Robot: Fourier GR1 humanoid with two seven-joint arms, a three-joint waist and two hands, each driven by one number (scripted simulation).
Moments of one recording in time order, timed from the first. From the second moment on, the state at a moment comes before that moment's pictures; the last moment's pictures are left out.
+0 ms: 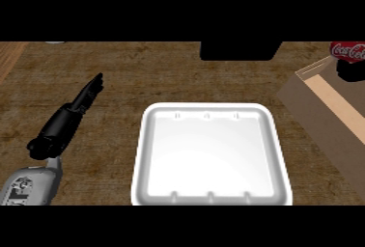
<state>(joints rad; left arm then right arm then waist) -0.21 0.25 0.01 -1.53 -0.13 -0.22 -0.08 -0.65 -0.41 -0.25 -1.49 1.03 0.17 0.51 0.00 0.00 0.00</state>
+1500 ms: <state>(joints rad) -0.21 0.24 0.03 -1.52 -0.14 -0.23 -0.08 -0.64 -0.58 -0.71 -1.01 0.49 0.39 0.01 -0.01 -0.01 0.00</state>
